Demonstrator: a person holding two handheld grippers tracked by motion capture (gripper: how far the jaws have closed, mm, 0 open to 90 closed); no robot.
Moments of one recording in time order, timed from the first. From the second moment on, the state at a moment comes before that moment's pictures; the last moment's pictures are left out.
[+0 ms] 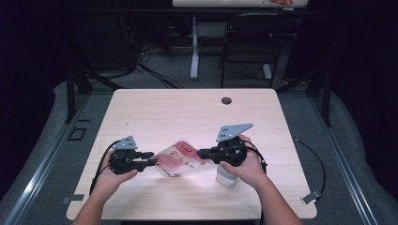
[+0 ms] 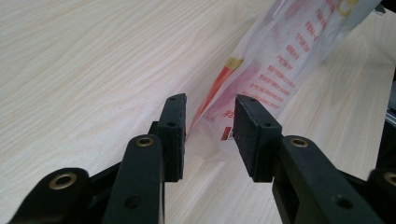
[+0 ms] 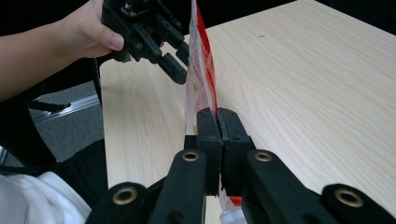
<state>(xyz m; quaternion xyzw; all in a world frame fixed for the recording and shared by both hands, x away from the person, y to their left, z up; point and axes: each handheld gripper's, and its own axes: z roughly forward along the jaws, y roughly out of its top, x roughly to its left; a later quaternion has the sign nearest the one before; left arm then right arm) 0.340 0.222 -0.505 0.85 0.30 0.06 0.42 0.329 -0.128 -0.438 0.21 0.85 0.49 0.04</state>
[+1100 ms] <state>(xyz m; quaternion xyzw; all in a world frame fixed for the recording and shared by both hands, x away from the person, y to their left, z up) 0.342 0.223 -0.509 0.84 0.31 0.05 0.45 0.346 -0.088 -0.393 0.15 0.88 0.44 0.08</state>
